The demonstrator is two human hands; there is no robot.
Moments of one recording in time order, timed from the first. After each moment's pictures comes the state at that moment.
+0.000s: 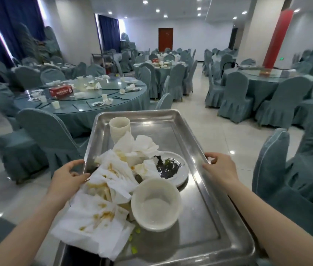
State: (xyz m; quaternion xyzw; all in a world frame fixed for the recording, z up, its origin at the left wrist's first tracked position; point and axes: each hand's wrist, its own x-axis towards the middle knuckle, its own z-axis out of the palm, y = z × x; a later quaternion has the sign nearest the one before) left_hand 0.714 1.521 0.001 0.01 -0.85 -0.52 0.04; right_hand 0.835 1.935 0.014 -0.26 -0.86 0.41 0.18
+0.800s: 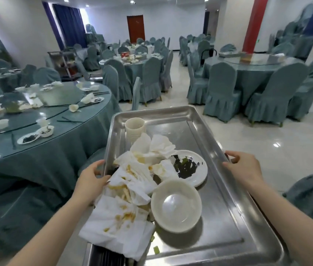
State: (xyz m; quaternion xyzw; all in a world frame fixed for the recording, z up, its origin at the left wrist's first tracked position) left_hand 0.228 1.937 -0.022 -0.09 -0.88 -0.47 -0.05; right_hand 0.417 2.318 -0.021 -0.35 -0.82 0.38 0.23
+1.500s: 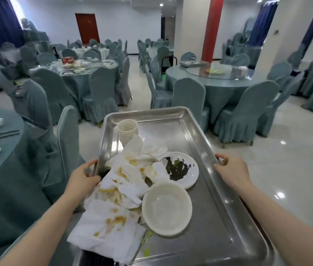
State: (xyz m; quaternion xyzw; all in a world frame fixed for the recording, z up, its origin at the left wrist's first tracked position) left_hand -0.265 2.456 -0.020 -0.14 -0.84 -0.50 -0.14; right_hand -0.001 2.784 -0.016 -0.42 -0.82 0.30 0.25
